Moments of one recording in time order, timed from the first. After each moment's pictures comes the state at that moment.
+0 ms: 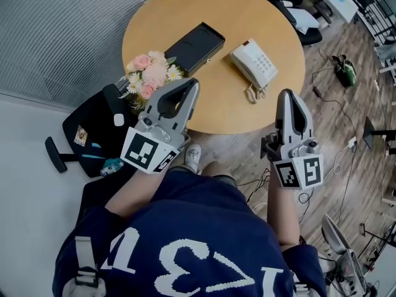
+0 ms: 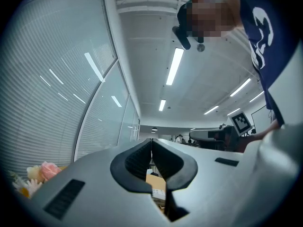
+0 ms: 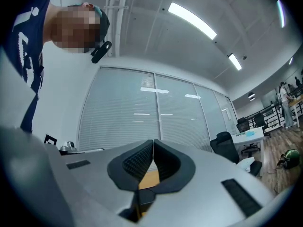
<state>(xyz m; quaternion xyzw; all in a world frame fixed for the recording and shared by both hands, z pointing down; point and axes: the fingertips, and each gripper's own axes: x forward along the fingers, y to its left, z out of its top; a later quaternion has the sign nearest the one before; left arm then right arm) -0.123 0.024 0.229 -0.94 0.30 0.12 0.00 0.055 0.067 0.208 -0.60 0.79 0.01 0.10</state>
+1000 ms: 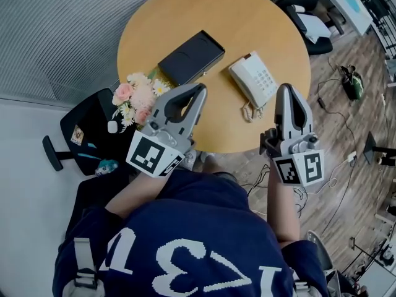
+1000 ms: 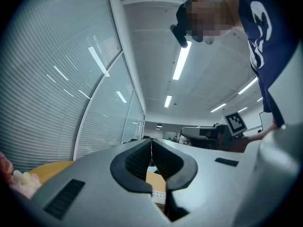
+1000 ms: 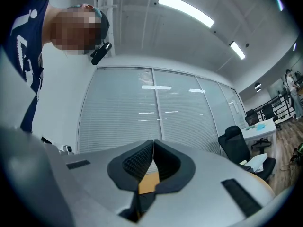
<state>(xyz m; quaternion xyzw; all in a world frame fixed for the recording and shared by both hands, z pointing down) -0.060 -0.047 0.248 -0.94 0.33 0.11 -0.02 0.100 -0.039 0.216 -0.56 0.82 -0.01 0.11</state>
